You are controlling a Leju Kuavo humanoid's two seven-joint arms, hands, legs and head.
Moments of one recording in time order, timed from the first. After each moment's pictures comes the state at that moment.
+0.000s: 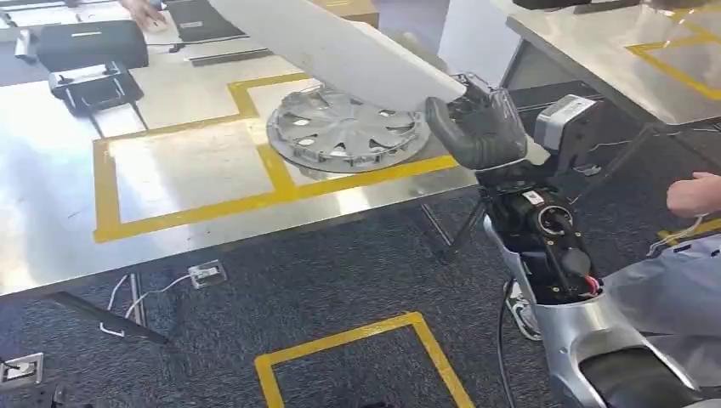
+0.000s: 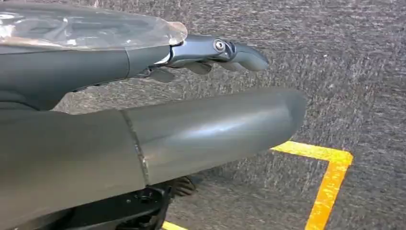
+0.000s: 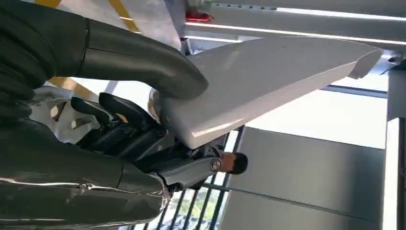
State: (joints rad) left arm -0.36 0.13 0.95 -0.19 -0.63 0.00 -0.02; right arm -0.49 -0.11 0.17 -1.73 -0.11 0.10 -0.18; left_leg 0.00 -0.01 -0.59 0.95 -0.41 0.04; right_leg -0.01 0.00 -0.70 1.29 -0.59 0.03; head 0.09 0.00
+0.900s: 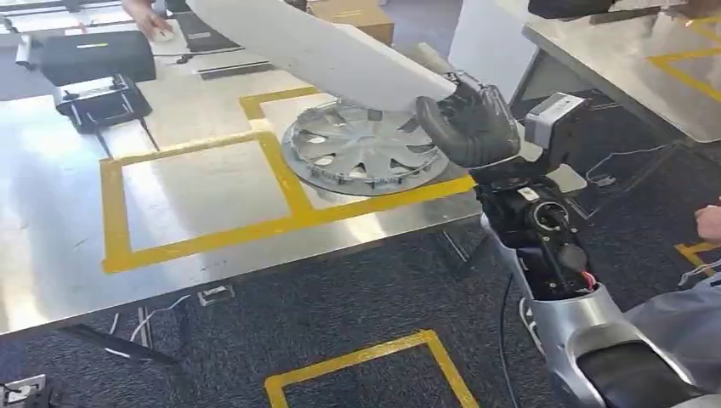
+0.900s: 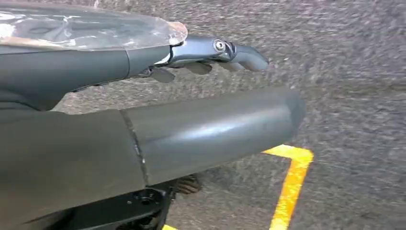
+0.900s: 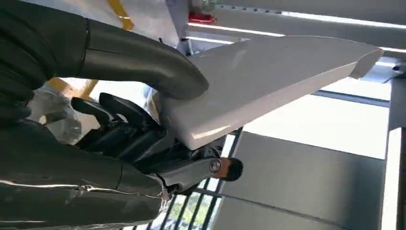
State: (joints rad) left arm -0.37 0.14 0.95 -0.19 -0.63 0.00 -0.02; right arm -0.51 -0.11 0.17 -1.72 -0.10 0.11 -0.19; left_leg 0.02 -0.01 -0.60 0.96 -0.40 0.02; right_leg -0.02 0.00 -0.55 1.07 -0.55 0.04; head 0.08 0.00
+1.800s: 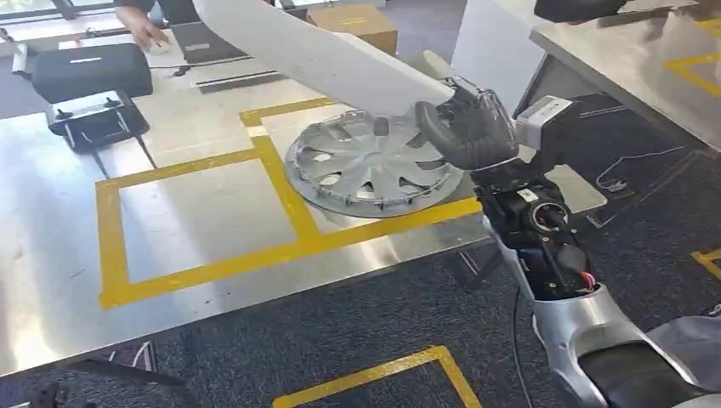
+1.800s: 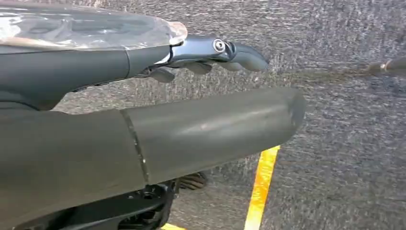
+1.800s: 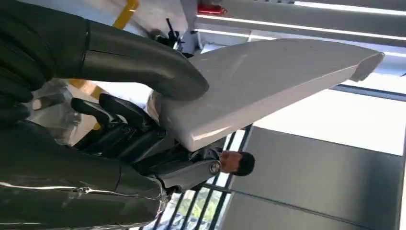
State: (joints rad) left arm -0.37 0.13 0.95 -0.19 -0.65 -0.03 -0.04; right arm -0.49 -0.11 0.17 -1.71 -0.08 0.13 -0.19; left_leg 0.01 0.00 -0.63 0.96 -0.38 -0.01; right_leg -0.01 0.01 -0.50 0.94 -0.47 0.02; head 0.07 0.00
